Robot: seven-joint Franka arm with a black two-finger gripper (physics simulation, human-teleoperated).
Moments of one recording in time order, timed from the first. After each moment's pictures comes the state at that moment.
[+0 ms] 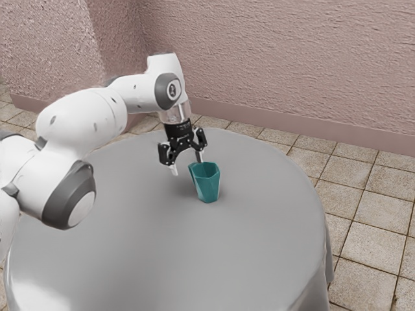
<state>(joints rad) -0.37 0.80 0.58 -1.17 -0.58 1.68 -1.00</state>
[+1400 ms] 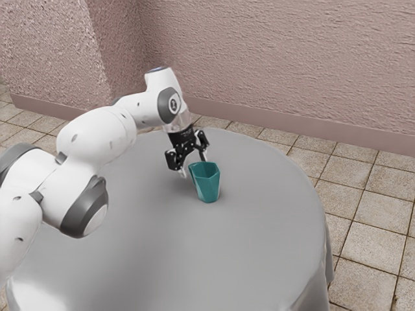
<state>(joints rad) -0.30 0.99 0.60 -1.02 -0.74 1.81 -1.02</state>
